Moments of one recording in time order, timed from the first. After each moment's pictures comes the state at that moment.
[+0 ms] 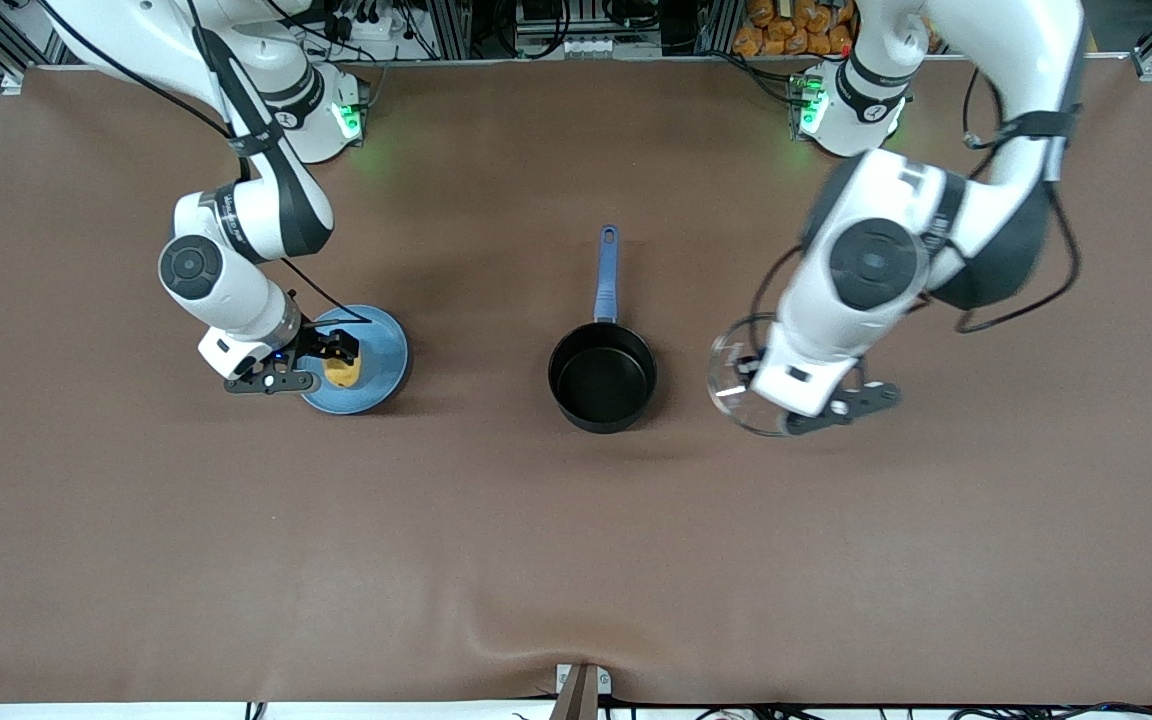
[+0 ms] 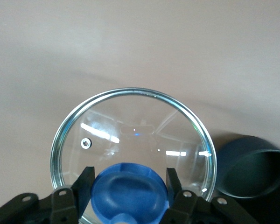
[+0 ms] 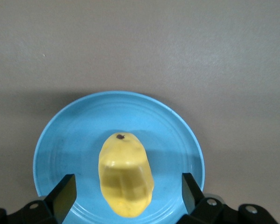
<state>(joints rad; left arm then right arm) -0.29 0.39 -0.11 -1.53 0.08 1.79 -0.66 0.15 0.25 0.06 -2.27 0.00 2.48 0.16</state>
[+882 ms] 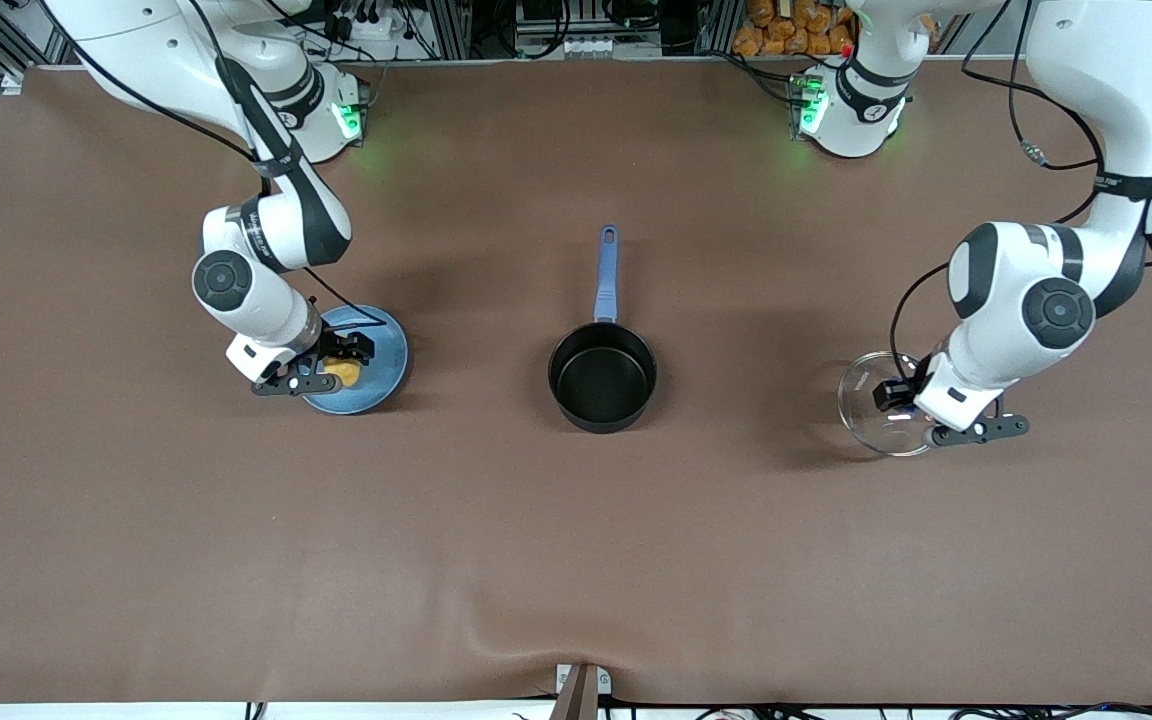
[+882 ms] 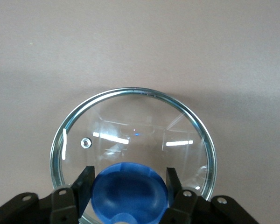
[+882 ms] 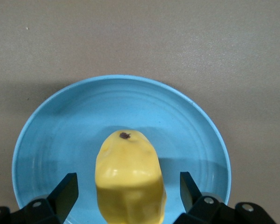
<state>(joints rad) 0.02 0.34 -0.11 -2.06 0.08 2.40 -0.26 0.16 0.32 0.07 -2.30 0.00 2.56 0.16</state>
